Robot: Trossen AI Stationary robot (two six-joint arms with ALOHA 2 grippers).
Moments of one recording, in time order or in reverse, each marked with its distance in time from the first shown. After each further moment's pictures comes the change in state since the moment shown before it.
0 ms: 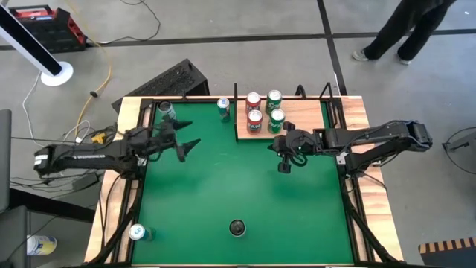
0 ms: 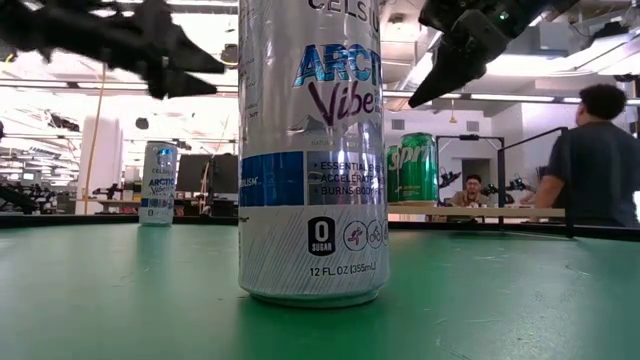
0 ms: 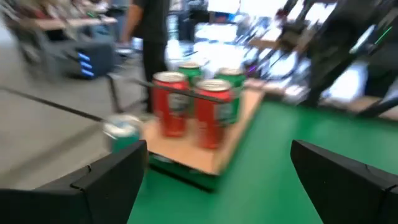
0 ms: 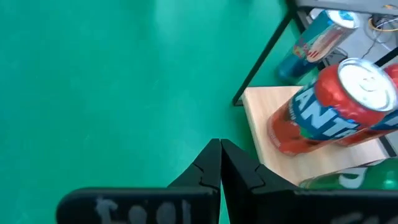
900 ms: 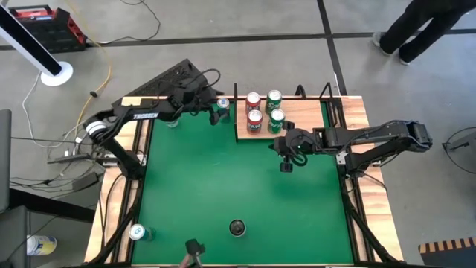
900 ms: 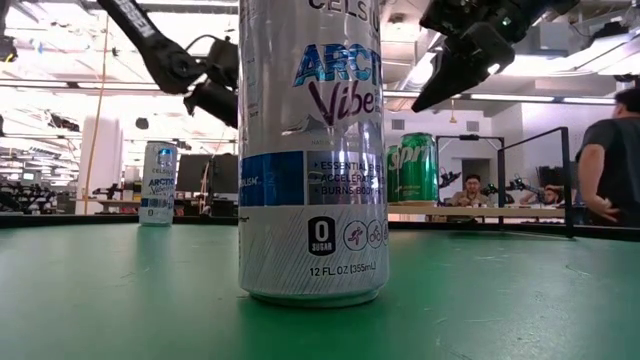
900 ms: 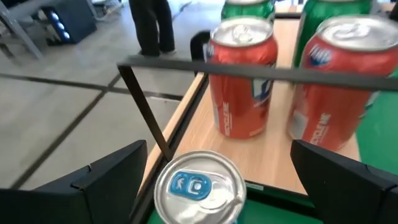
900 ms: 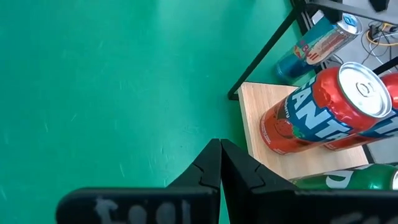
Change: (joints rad) left arm 0.513 0.959 0.548 0.115 0.549 0.258; right arm -0.009 0.000 0.000 -0.030 -0.003 -0.118
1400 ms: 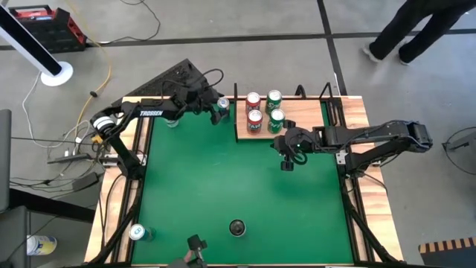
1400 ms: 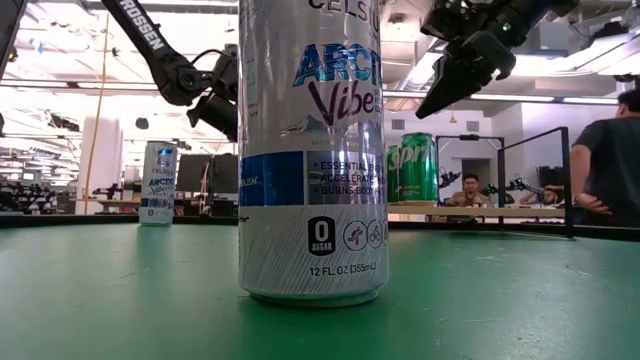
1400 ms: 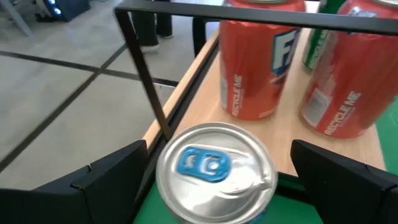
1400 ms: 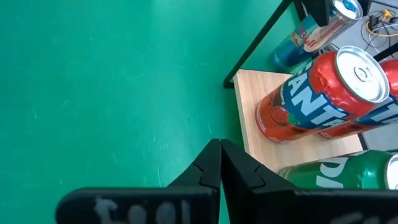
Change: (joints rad) left arm 0.027 0.082 0.014 0.012 0.023 -0.031; right arm -0.021 0.000 0.000 -0.035 -0.001 -0.008
